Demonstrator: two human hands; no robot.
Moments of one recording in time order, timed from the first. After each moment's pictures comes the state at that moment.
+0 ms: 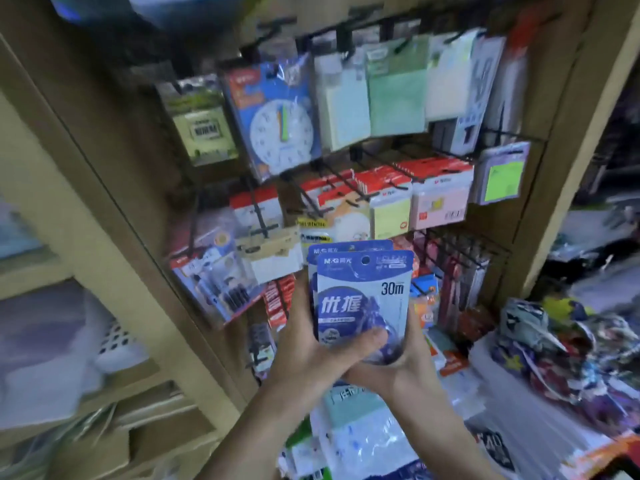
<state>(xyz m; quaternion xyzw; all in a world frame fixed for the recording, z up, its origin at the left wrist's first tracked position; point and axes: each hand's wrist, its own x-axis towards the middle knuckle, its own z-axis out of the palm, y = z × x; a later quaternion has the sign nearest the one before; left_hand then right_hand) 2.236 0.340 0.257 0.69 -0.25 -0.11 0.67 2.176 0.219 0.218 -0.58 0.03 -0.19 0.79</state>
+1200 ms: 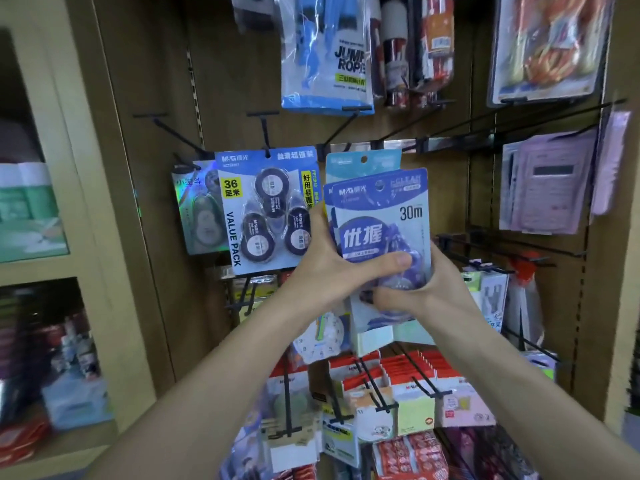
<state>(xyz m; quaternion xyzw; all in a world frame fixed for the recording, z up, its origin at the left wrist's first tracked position) 2.324 0.265 0.565 0.69 -0.36 0.10 0.62 2.266 0.118 0.524 -0.67 -0.14 -0.29 0.67</state>
